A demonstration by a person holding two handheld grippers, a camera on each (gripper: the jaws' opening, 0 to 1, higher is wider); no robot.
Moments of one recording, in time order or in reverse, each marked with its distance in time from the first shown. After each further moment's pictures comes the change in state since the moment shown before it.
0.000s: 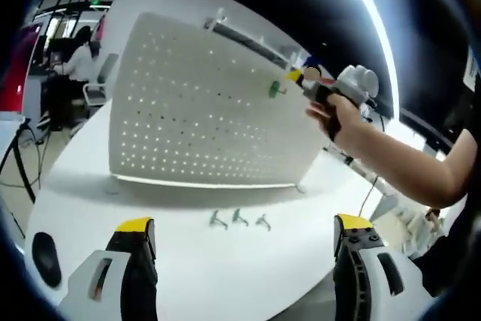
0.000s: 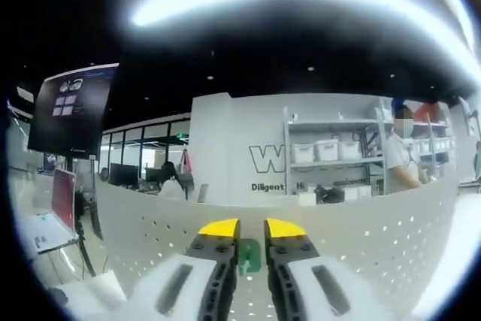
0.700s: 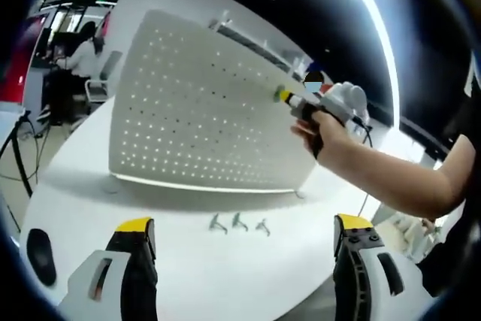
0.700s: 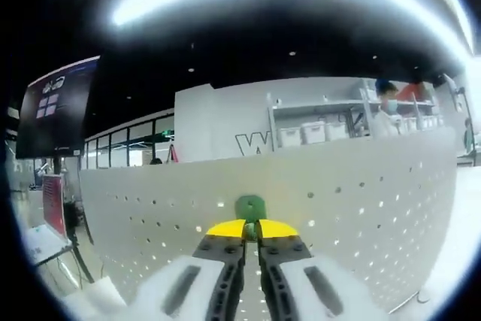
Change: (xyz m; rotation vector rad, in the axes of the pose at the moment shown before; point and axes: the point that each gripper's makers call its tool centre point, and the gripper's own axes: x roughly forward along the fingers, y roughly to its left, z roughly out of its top) left arm 0.004 0.006 0.006 -0.036 -0.024 -0.004; right arm 0.021 0.005 -0.053 0.062 0.053 -0.099
